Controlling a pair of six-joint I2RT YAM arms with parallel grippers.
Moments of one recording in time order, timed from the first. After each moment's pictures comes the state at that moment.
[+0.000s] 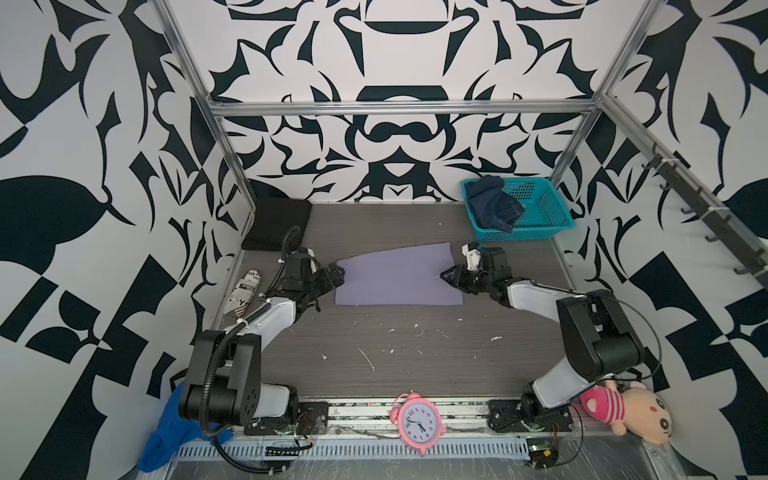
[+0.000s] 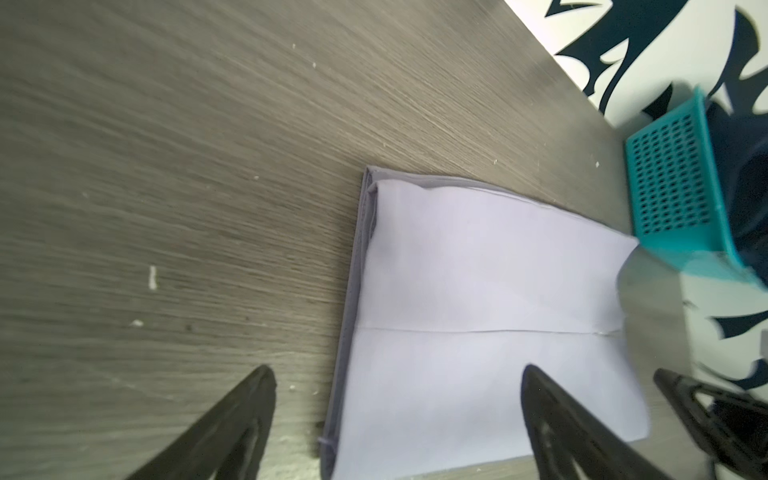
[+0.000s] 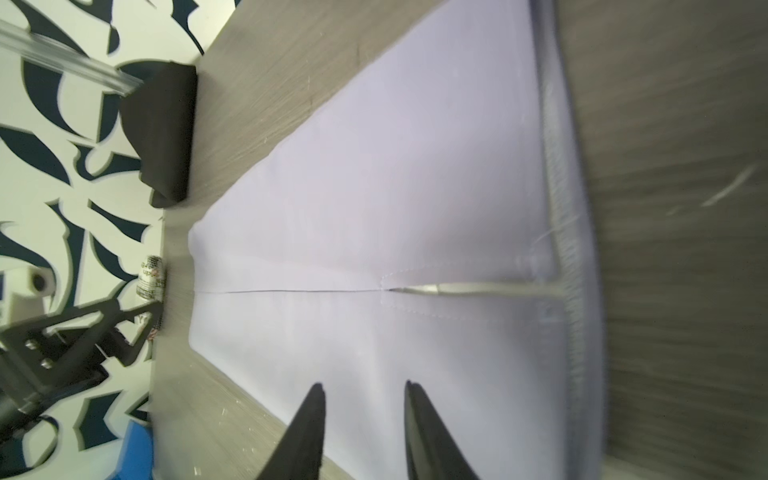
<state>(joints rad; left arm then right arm) -0.13 1.41 0.64 0.04 0.28 -0.60 0.21 1.60 0.76 0.10 -0.49 0.63</state>
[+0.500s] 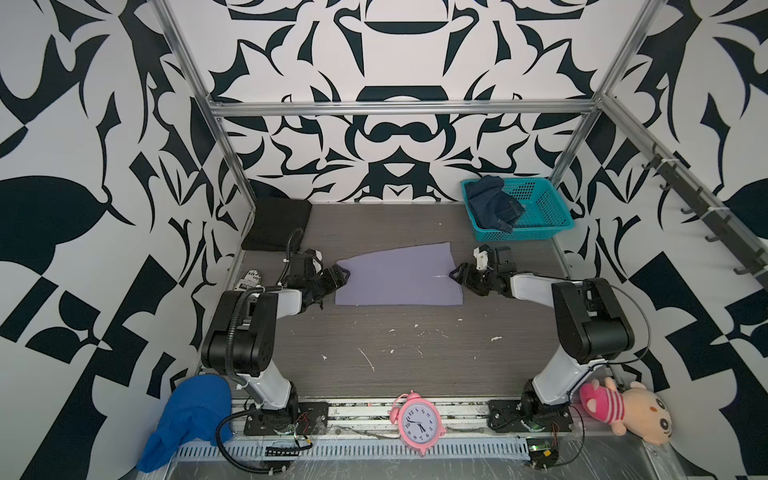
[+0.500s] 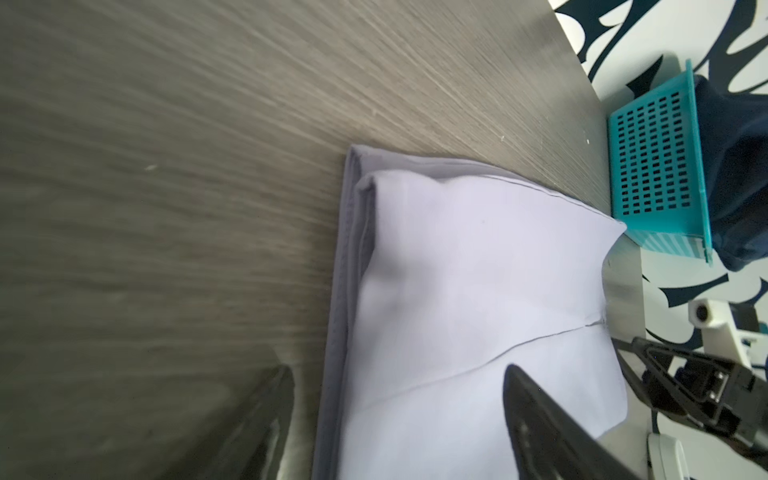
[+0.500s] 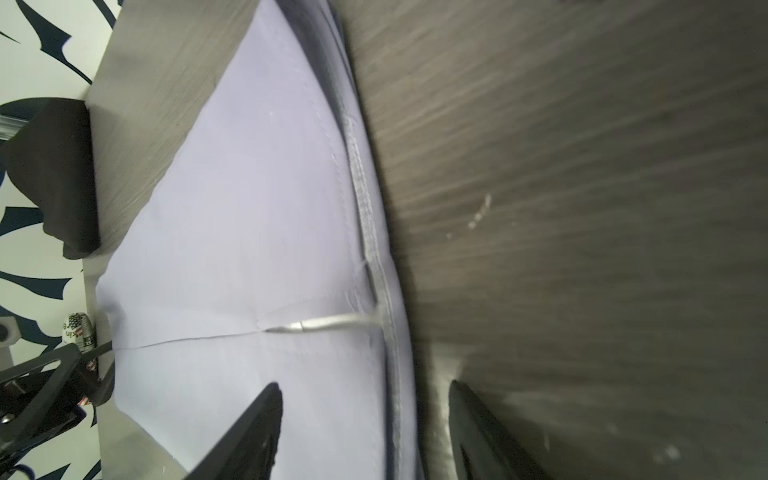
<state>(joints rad) -0.12 1.68 0.67 0.27 0.45 -0.62 0.13 1.74 0.84 0.01 -0.43 0.59</state>
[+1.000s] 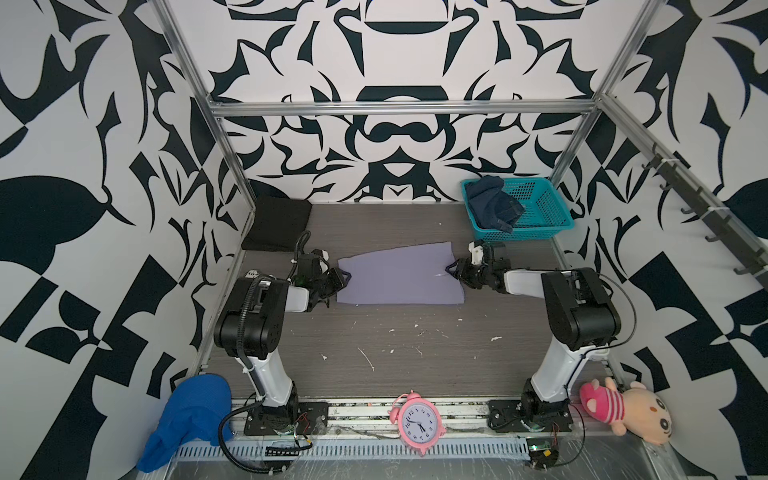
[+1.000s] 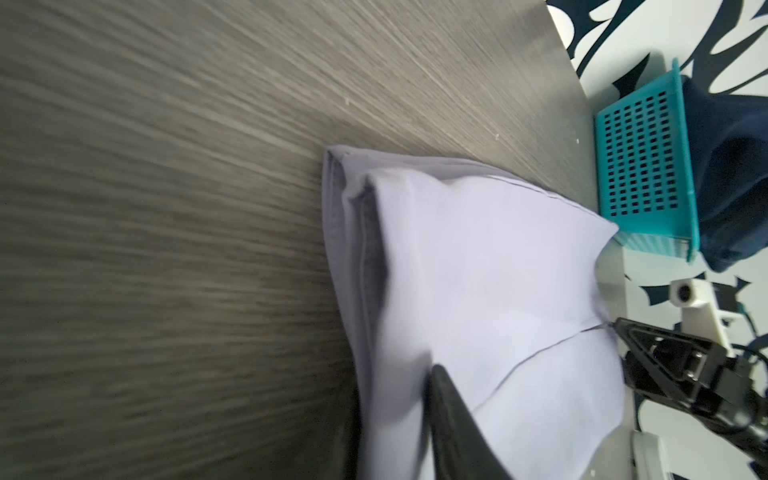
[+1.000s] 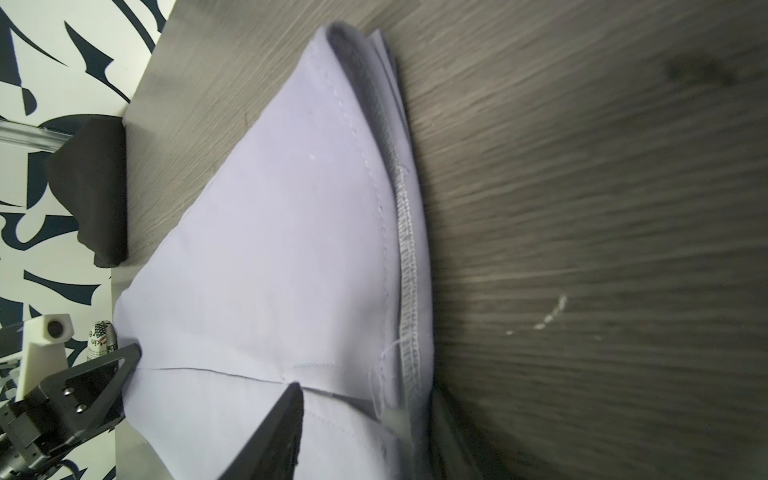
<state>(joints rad) -0.16 1.78 0.68 0.38 0.46 -0.69 0.15 1.83 0.87 0.13 -0.47 0.63</state>
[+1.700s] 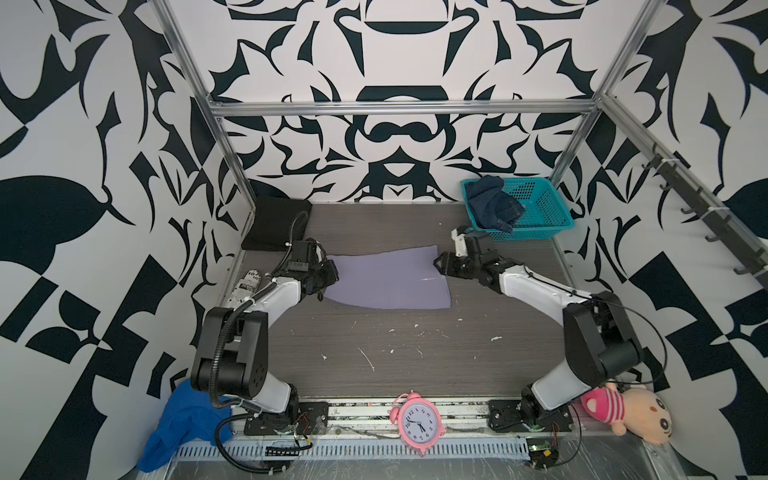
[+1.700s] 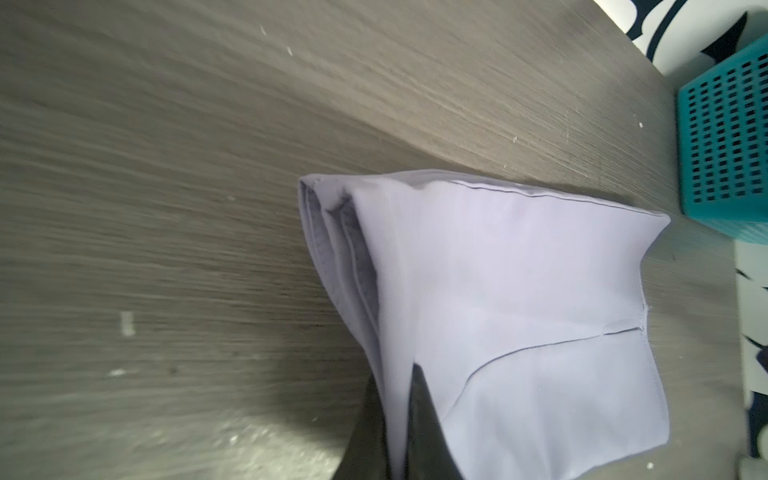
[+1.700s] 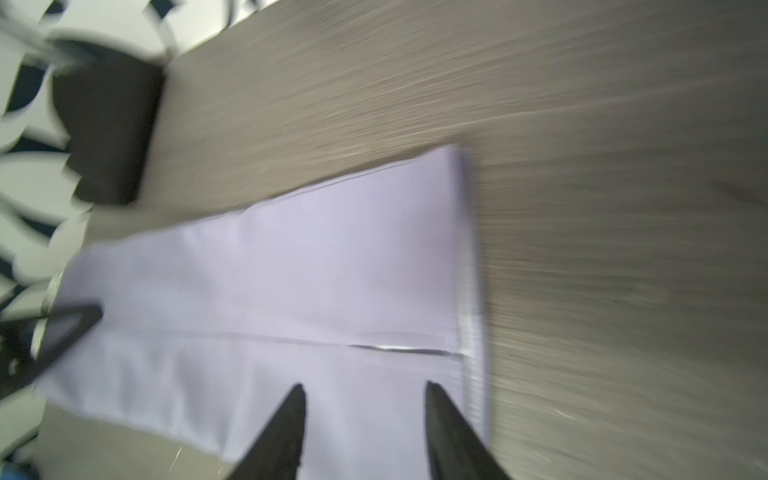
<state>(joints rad) -0.16 1.51 0.86 -0.21 0.22 -0.47 0.40 1.65 1.03 -0.13 -0.27 0.50</state>
